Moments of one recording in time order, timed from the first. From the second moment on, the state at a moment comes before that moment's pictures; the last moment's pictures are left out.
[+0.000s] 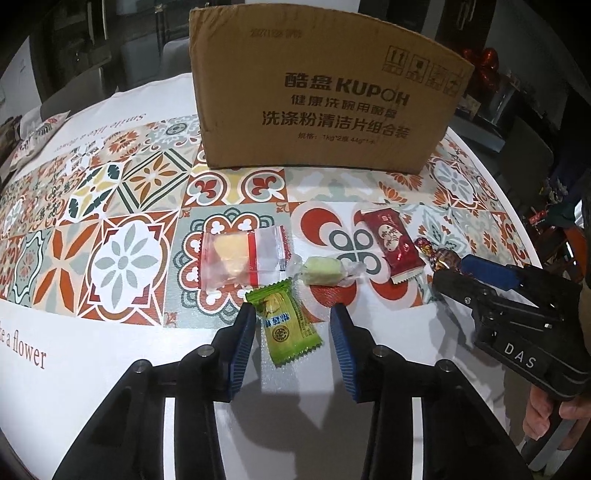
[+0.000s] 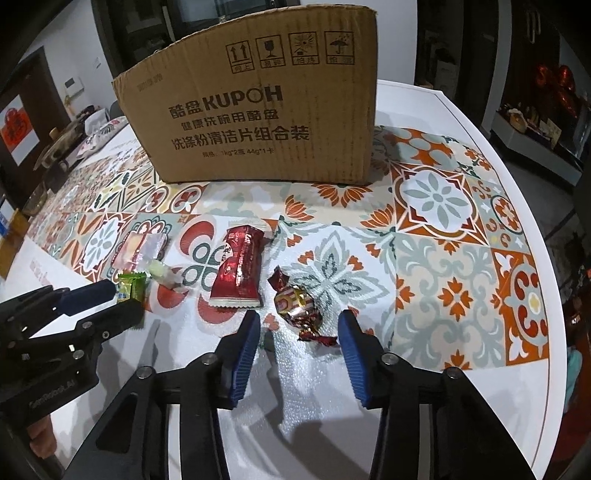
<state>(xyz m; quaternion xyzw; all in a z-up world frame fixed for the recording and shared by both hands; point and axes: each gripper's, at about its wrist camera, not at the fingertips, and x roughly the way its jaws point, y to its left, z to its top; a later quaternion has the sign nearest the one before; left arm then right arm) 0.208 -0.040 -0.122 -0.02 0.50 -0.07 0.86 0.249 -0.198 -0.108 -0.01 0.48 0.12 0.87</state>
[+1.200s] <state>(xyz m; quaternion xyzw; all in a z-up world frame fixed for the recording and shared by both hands) 0.174 -0.039 -0.056 -0.03 0.43 -0.11 0.90 0.213 -0.180 -0.047 -0.01 0.42 0.15 0.90</state>
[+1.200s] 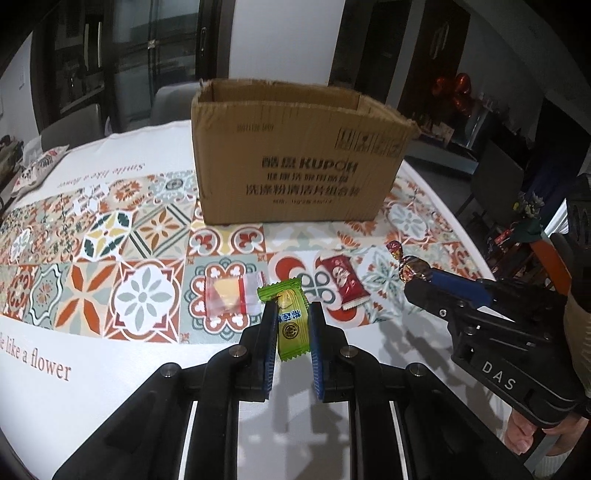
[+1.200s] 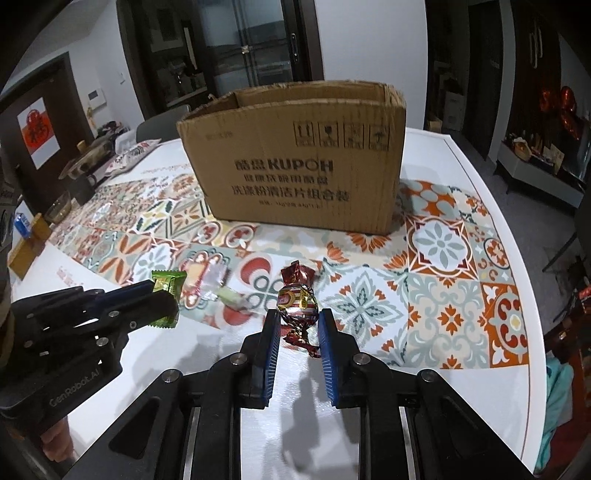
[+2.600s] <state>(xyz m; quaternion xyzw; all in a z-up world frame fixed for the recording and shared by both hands) 0.312 -0.026 0.084 0.02 0.36 -0.13 0.92 0.329 -0.160 0.093 0.00 0.35 0.17 0.92</state>
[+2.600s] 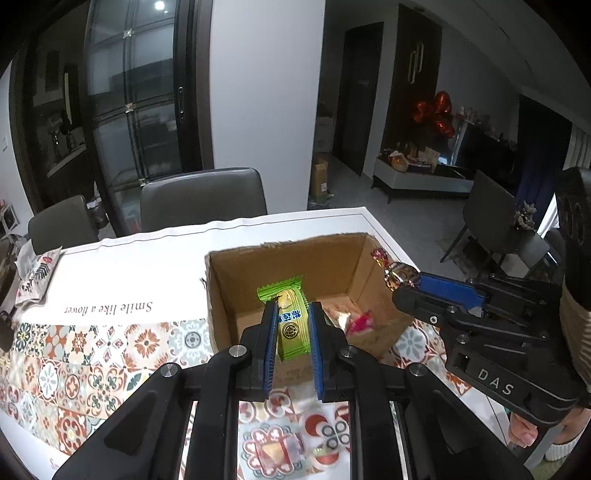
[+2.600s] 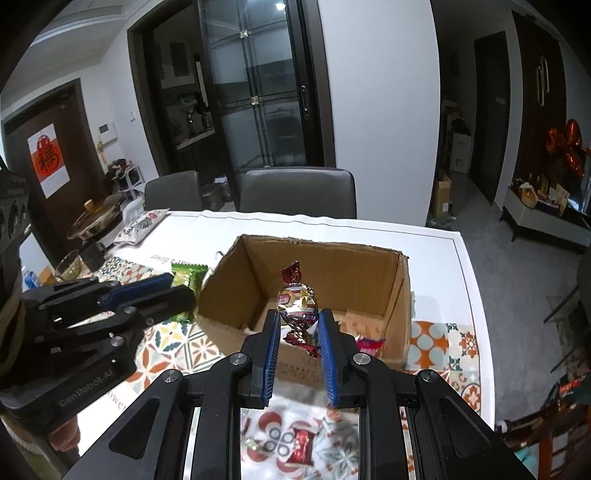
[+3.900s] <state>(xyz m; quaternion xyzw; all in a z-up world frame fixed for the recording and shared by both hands) 0.293 -0.001 0.054 -0.01 0.38 -0.11 0.92 0.330 -0.157 0.064 0.00 0.38 0.13 0.92</state>
